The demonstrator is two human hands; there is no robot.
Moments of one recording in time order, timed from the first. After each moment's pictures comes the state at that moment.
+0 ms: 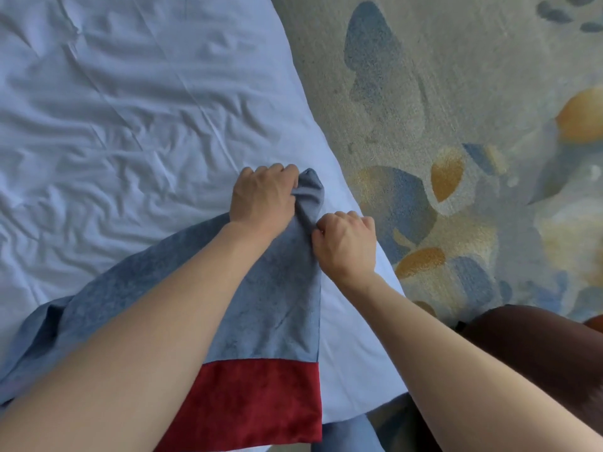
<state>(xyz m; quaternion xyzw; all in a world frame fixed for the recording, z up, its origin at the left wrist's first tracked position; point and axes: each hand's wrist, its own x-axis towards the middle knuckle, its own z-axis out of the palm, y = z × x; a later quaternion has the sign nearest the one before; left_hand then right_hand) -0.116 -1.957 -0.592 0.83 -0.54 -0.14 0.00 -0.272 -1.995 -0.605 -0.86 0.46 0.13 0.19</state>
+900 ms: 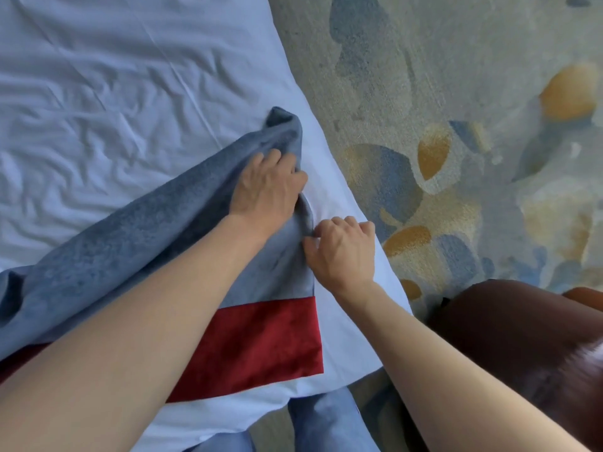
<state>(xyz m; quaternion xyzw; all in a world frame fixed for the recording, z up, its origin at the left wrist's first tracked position) -0.160 -1.941 -0.606 0.76 -0.63 -0.13 -0.03 -0.320 -1.956 -0.600 -0.87 0.44 0.18 0.15</state>
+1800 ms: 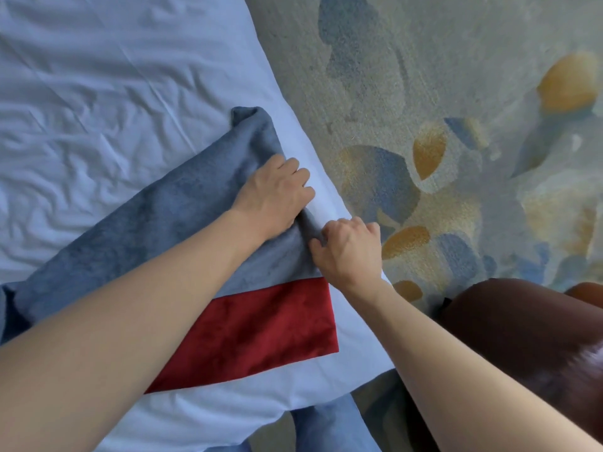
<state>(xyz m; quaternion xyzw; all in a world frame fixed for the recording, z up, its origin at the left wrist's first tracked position) -0.165 -1.976 -0.602 0.62 -0.76 -0.10 -0.16 -0.335 -1.991 -0.605 -0.86 0.45 0.18 0.17</state>
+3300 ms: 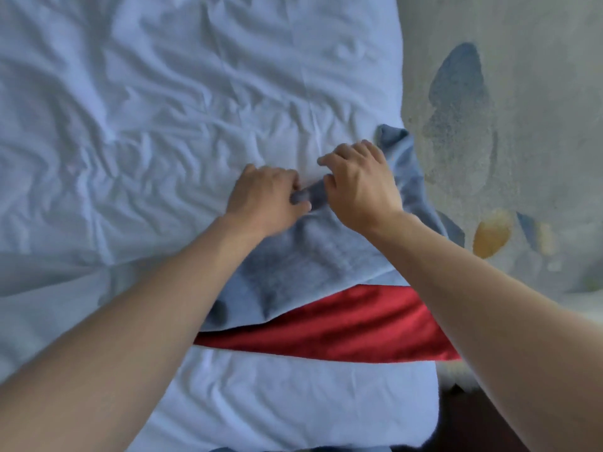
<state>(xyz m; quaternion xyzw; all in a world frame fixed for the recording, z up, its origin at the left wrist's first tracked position) -0.031 -1.880 -0.586 0.89 -0.40 -0.24 0.05 -0.125 -2.025 -0.582 -0.98 0.14 0.02 0.17</state>
